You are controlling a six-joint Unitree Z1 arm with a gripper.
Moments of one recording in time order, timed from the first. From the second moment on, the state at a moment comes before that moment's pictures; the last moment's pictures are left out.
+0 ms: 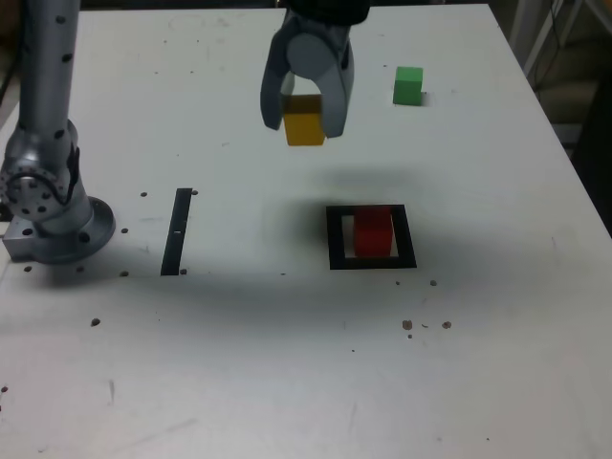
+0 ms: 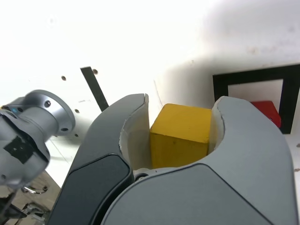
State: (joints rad) arm 0.12 1.94 -1.69 1.56 0.05 0.30
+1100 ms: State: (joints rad) arm -0.06 2.13 -1.87 1.58 -0.02 0.07
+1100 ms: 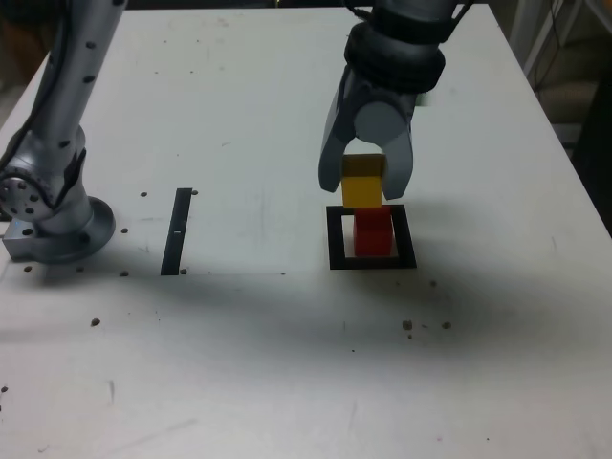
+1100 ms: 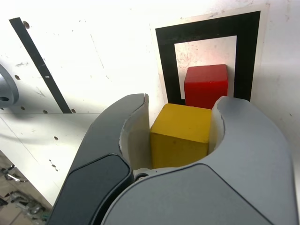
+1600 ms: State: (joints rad) arm -0.06 2.18 -1.90 1.58 -0.02 0.07
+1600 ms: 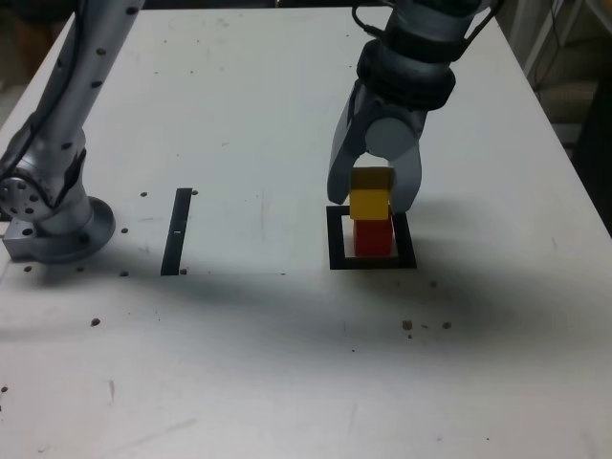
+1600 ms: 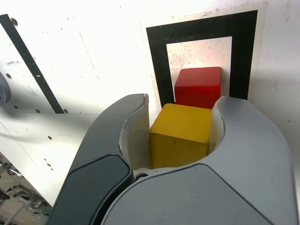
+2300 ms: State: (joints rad) arm -0.04 2.22 -1.91 1.57 -0.02 0.09
